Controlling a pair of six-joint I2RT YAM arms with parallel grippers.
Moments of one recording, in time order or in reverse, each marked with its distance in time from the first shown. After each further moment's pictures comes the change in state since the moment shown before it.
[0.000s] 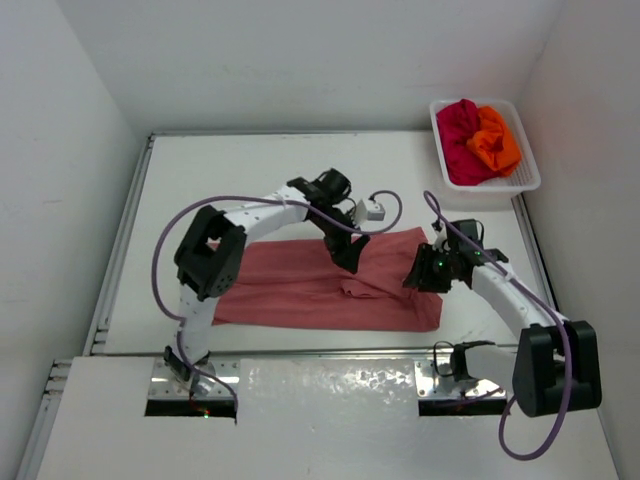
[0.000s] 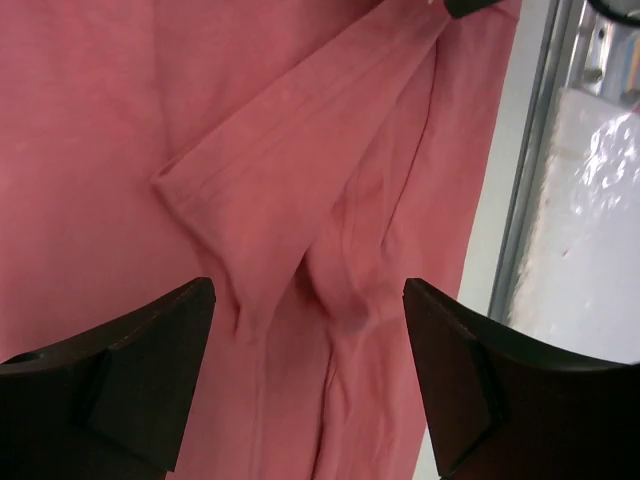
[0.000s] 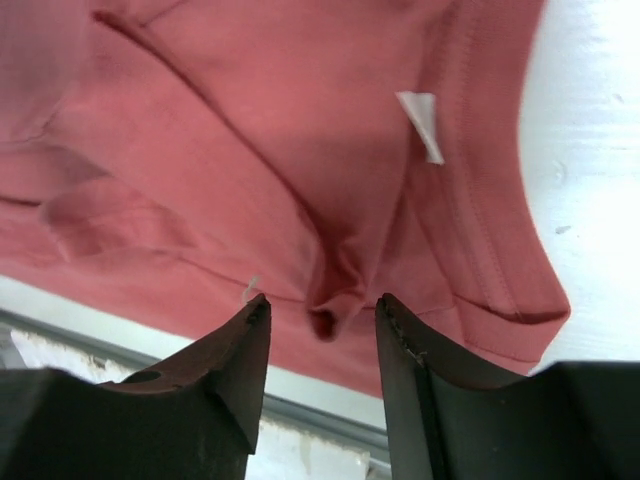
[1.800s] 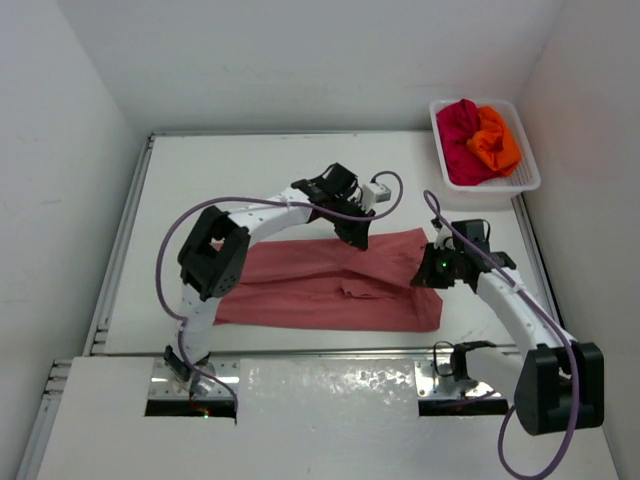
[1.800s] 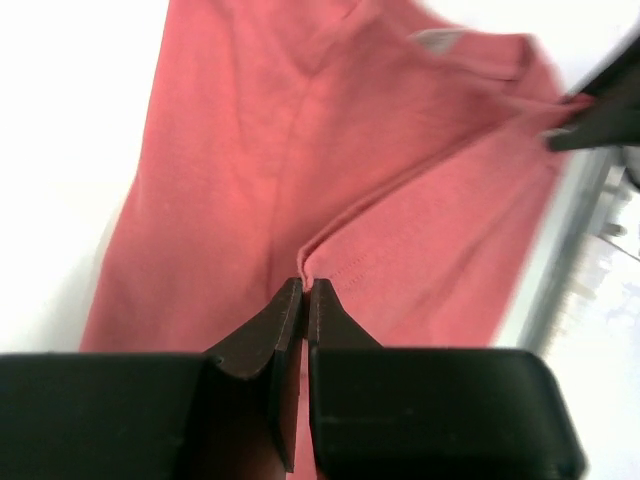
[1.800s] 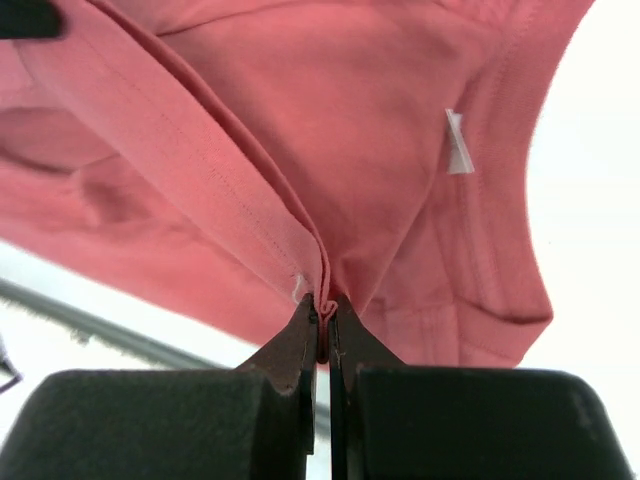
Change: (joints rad) left arm -0.043 0.061 0.017 0.256 -0.124 -0.335; right arm -0.018 -0.083 -0.008 -0.013 -0.027 -0.109
